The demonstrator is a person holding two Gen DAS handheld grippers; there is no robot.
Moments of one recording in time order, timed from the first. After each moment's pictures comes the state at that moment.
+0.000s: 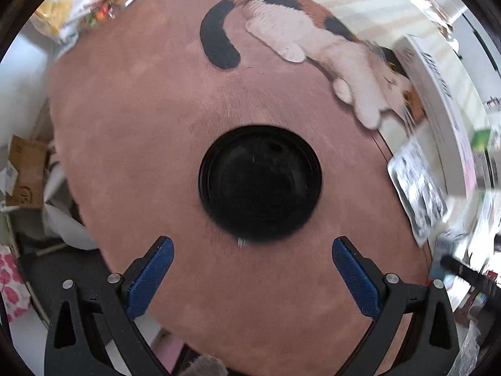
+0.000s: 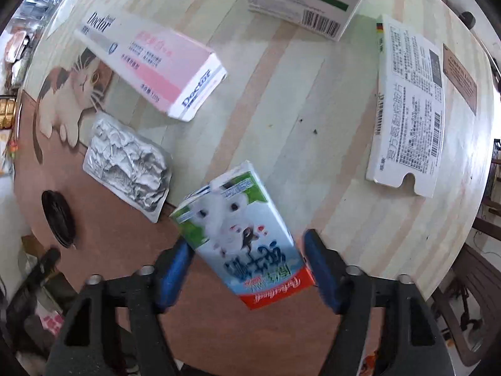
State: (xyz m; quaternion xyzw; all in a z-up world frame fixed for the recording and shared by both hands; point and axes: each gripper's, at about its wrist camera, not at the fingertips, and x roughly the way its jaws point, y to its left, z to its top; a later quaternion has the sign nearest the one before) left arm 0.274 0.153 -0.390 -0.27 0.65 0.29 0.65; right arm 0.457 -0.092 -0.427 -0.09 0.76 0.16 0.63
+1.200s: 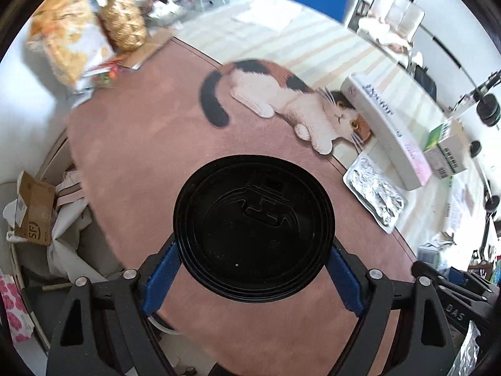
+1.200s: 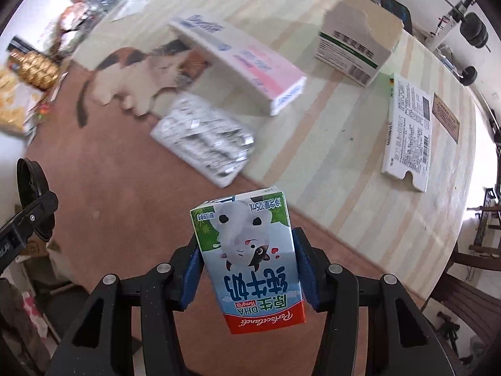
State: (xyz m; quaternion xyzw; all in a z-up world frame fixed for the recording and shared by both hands) left arm 0.236 0.108 -0.298 -0.20 0.57 0.27 0.75; right arm 0.375 -0.086 -0.353 -0.12 0.66 0.22 0.71
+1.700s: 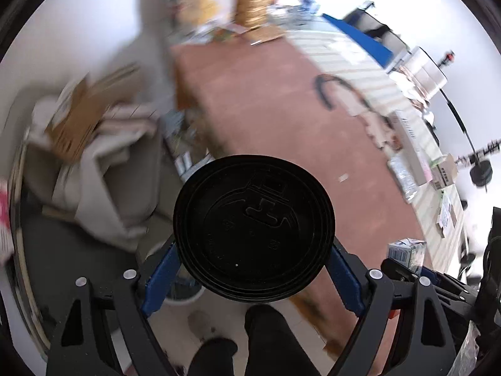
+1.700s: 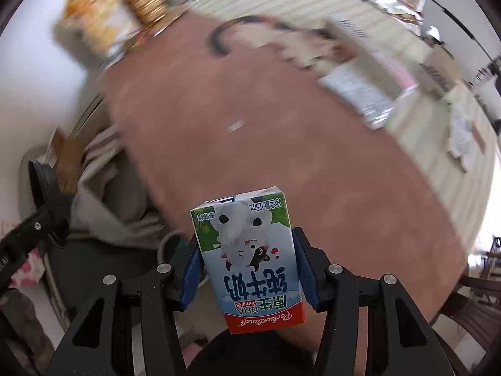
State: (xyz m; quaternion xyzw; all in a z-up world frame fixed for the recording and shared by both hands) left arm -0.020 0.146 -0.277 -0.32 0.49 0.32 0.74; right arm 0.149 0.000 -0.315 -0.17 0.61 0.33 0.70
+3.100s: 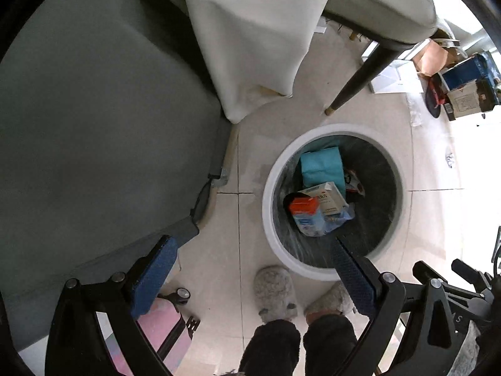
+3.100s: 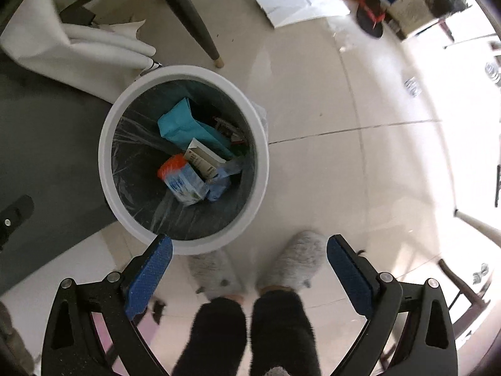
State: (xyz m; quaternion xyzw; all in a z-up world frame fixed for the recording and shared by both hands) left arm -0.299 0.219 -0.688 -0.45 0.56 0.49 0.49; right arm -0.098 0.157 -0.790 -0.45 0.63 0.39 0.50
